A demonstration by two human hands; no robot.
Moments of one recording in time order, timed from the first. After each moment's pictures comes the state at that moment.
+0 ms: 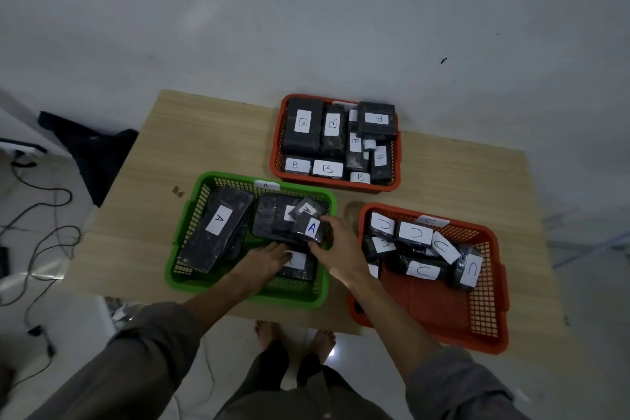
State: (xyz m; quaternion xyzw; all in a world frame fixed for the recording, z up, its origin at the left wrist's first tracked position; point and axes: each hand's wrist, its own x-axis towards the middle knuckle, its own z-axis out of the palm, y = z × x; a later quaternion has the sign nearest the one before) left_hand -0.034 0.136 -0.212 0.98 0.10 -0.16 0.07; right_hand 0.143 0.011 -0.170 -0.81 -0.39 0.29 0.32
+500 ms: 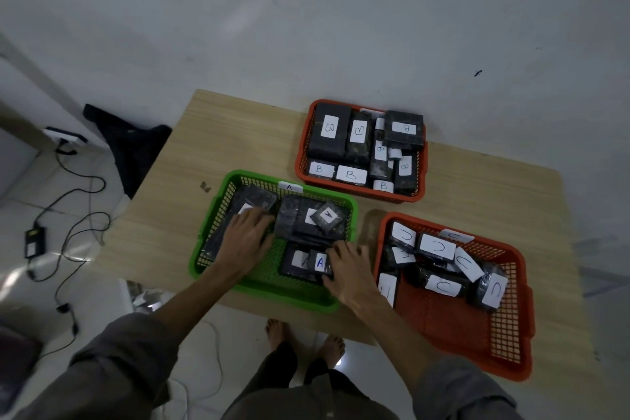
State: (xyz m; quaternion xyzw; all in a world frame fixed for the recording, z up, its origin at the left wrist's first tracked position) left_hand -0.069 0.181 -0.177 0.94 0.33 0.07 0.09; right_hand 0.121 0.003 -0.196 -0.78 -0.61 0.16 -0.03
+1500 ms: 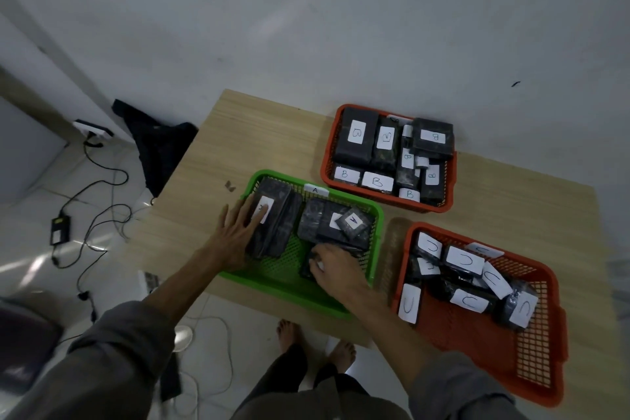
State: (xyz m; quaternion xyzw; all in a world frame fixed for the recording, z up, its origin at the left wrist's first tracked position) left_hand -0.133 0.234 -0.179 0.92 0.33 -0.21 0.05; right_hand 0.071 0.060 -0.182 -0.77 -0.58 0.26 0.11
